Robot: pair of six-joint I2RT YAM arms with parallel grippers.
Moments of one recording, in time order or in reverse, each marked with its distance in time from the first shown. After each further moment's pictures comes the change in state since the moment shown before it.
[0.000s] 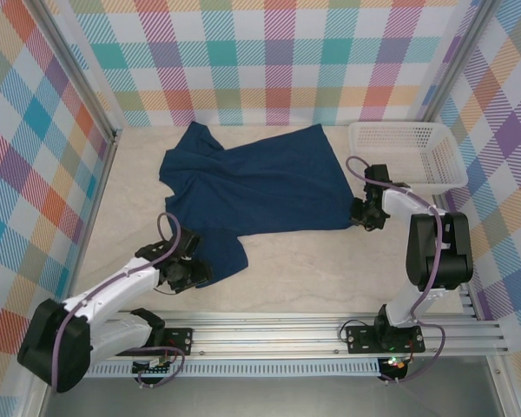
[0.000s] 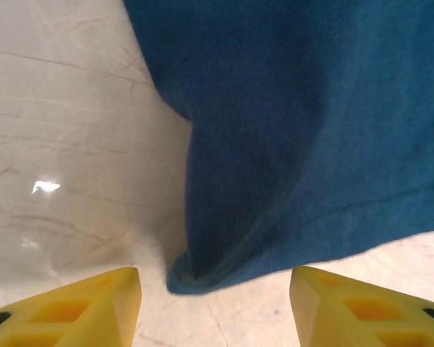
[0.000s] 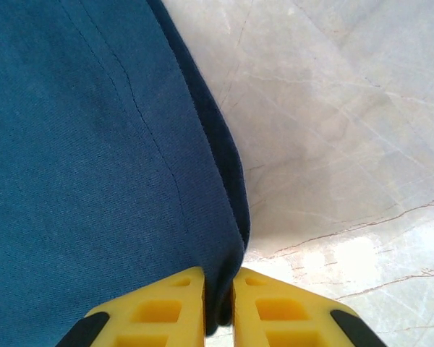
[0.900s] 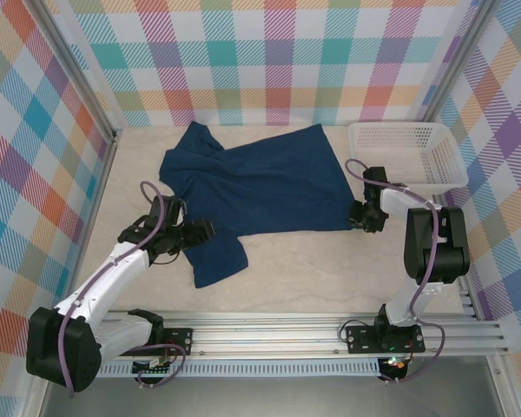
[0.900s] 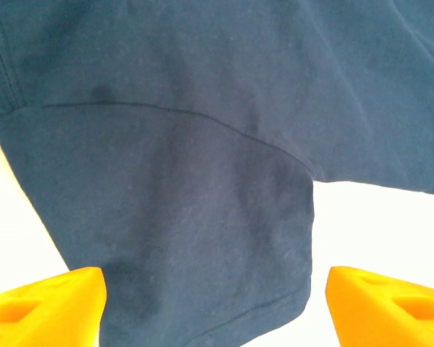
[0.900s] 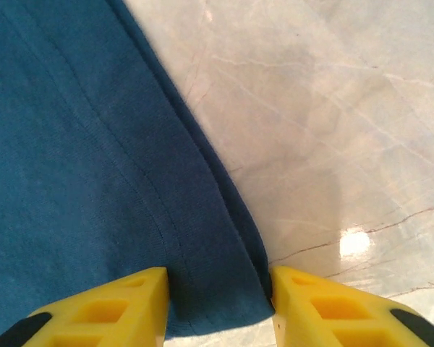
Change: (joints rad) left arm 0.193 -0.010 0.213 0.101 0.055 0.175; right arm 0.000 0.056 0.009 -0.002 0.011 0.022
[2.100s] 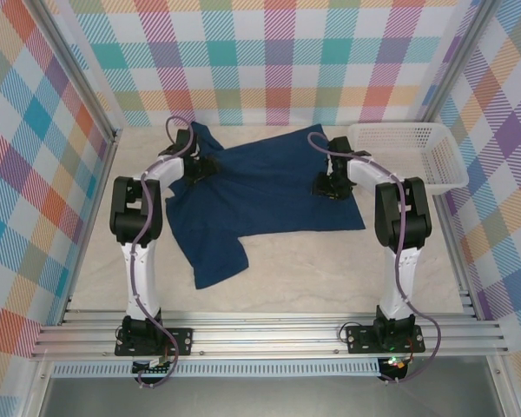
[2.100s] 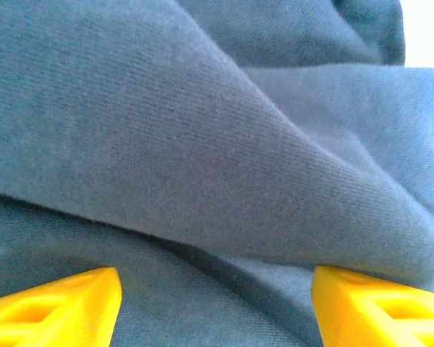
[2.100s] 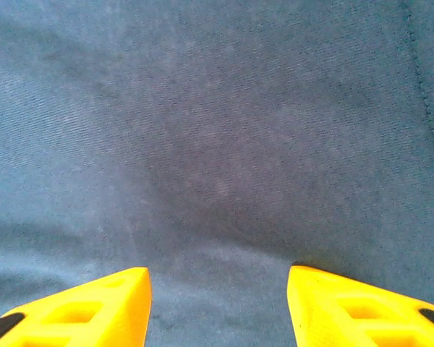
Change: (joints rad) left arm 0.174 1.166 0.990 0.154 -0.013 0.109; right arm 0.173 0.359 0.529 -0.080 -0.090 -0.086
